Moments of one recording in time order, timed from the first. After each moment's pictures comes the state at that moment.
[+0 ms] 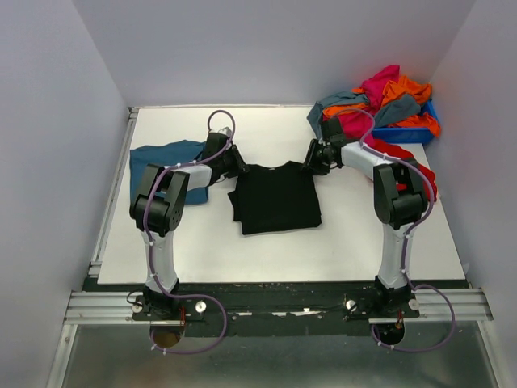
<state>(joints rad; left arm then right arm) -0.31 2.02 1.19 0.16 0.25 -0.61 0.29 2.09 1.48 -0.38 -0.15 0.57</state>
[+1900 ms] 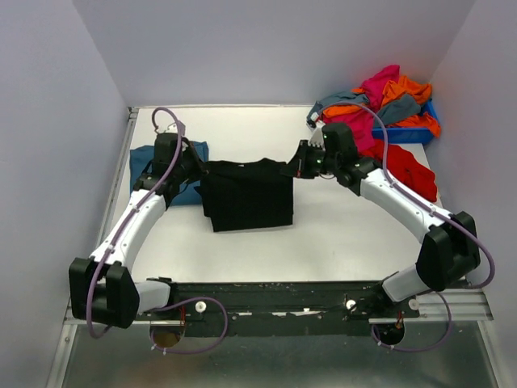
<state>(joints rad) -0.21 1.27 0.97 -0.27 0.13 -0.58 0.47 1.51 1.17 -0.24 -0.38 0.52</state>
